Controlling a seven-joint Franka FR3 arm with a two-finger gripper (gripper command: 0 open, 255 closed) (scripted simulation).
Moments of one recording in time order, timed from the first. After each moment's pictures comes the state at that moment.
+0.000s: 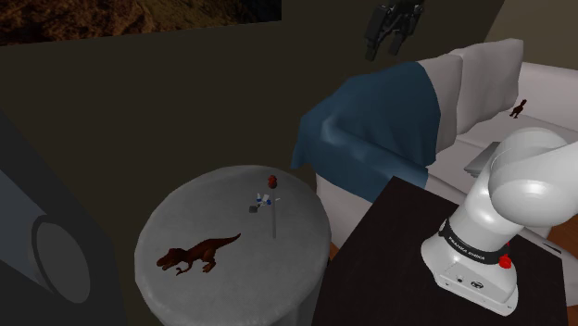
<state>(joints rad) 0.00 -0.77 -0.07 -2.30 -0.06 1.69 0.16</state>
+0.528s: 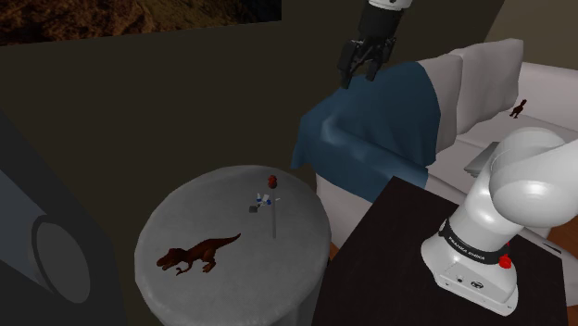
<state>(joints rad) 0.02 -0.72 0.03 -2.42 -0.02 1.85 0.28</state>
